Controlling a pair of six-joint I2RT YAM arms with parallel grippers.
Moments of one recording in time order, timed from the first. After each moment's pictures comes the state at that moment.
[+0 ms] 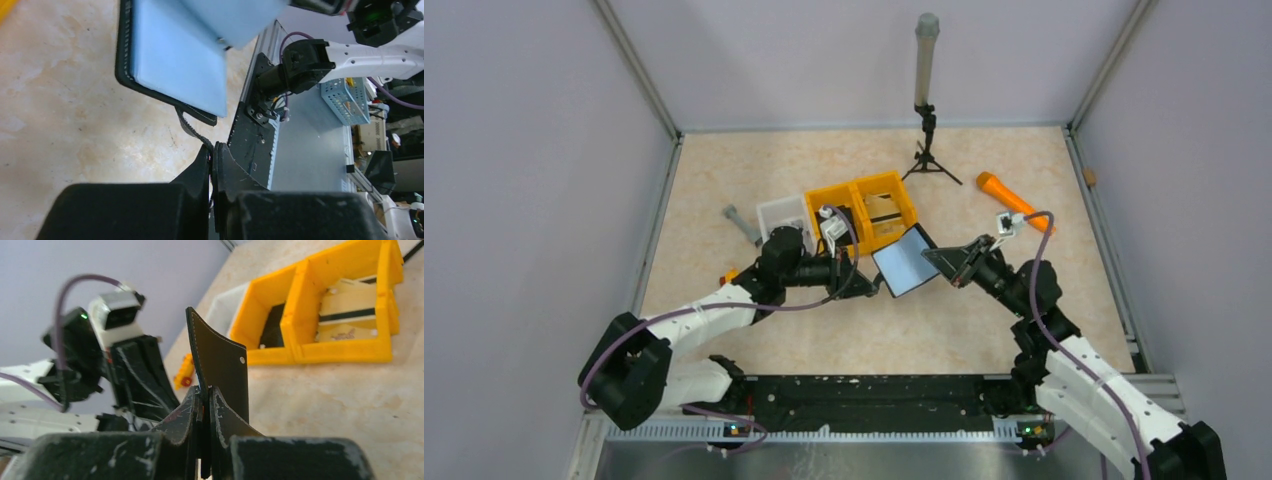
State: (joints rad) left arm -0.64 1.22 0.55 0.38 0.74 -0.54; right arm 0.47 0.61 0.29 0.41 -0.31 0.82
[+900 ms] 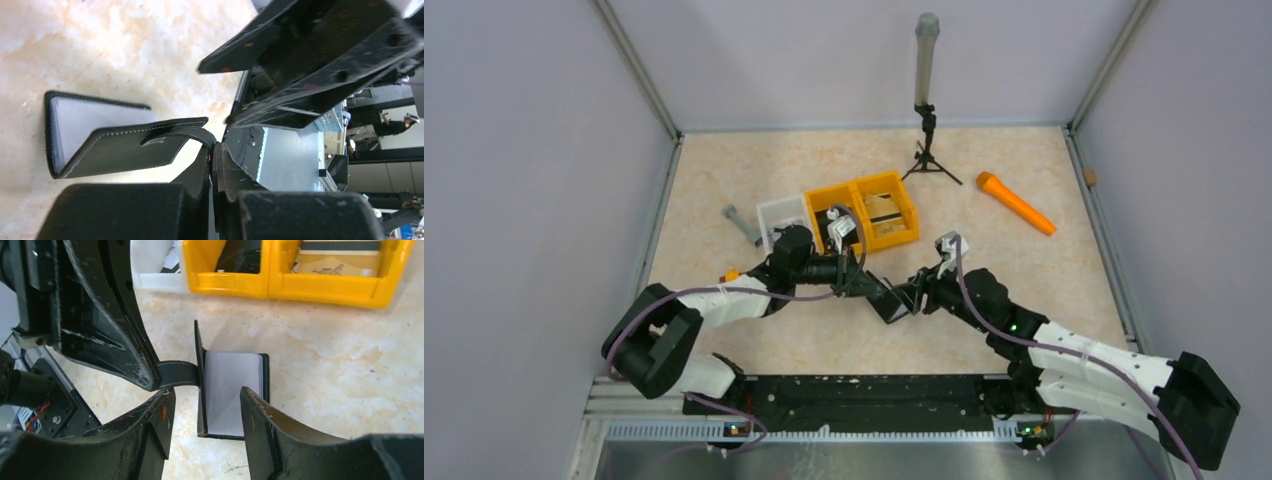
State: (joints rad) left arm -0.63 1.37 0.55 0.53 0.81 -0.69; right arm 0.89 0.86 0.32 0.28 0.06 0.42
